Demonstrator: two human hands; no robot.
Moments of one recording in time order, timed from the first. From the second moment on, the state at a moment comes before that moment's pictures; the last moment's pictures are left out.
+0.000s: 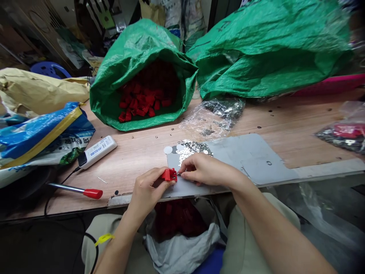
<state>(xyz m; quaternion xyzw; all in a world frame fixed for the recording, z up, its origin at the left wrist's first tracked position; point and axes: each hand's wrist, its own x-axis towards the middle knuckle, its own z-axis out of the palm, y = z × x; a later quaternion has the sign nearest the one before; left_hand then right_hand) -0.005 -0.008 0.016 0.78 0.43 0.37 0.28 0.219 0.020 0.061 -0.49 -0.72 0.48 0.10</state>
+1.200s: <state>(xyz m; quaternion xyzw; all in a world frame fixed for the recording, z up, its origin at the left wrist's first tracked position) 0.000 -0.010 0.021 0.79 0.43 0.36 0.26 0.193 0.003 0.069 -0.55 -0.78 0.27 0.10</state>
